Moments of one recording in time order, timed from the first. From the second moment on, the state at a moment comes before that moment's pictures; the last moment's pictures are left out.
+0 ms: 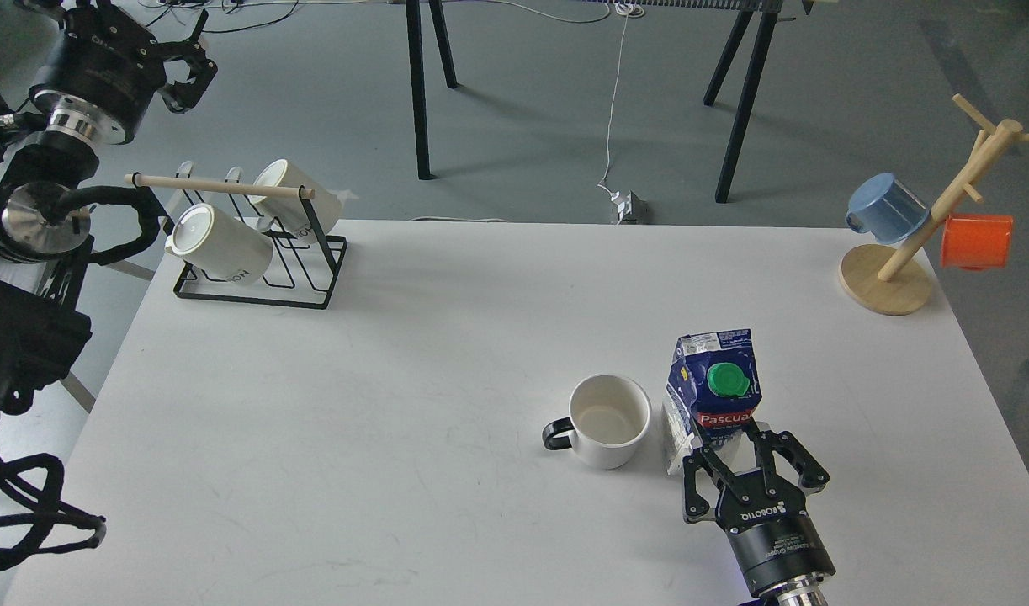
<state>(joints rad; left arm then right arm) -0.75 0.37 -1.31 -0.82 0.33 -0.34 -0.06 -0.43 -0.01 1.16 1.48 -0.01 0.49 0.19</state>
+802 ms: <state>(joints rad) -0.75 0.37 -1.31 -0.81 0.33 -0.34 -0.06 -0.36 0.00 1.11 1.41 -0.07 0.49 0.19</state>
